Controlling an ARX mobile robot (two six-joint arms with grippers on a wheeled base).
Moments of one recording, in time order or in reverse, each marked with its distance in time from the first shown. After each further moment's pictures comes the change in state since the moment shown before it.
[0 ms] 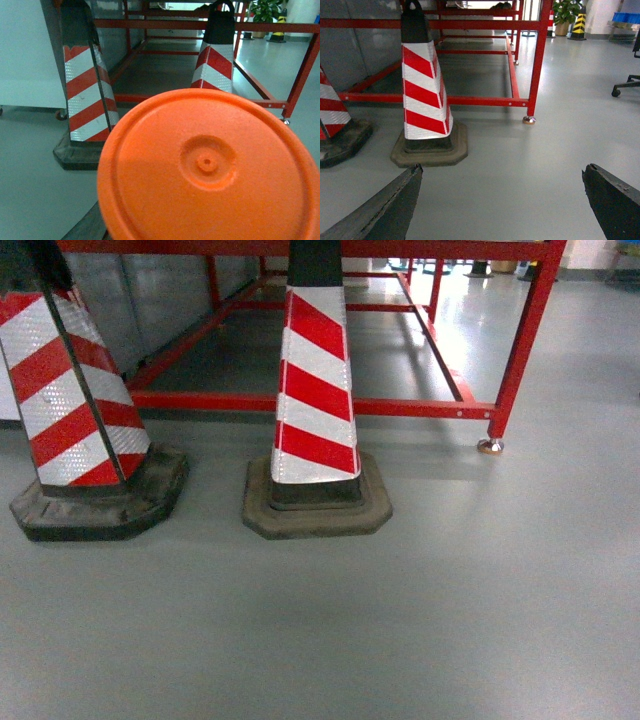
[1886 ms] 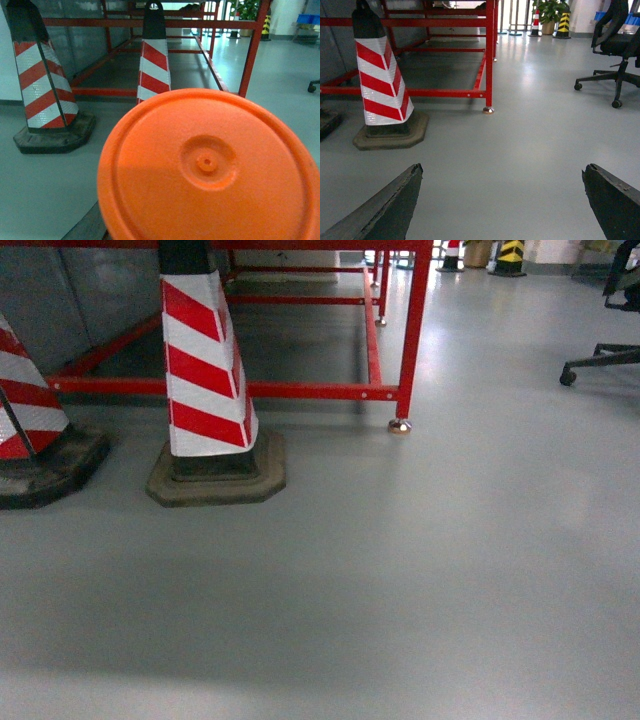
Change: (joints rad) left arm 0.000 0.000 0.000 0.002 0.001 0.000; right arm 0.000 0.000 0.000 0.003 0.001 0.000
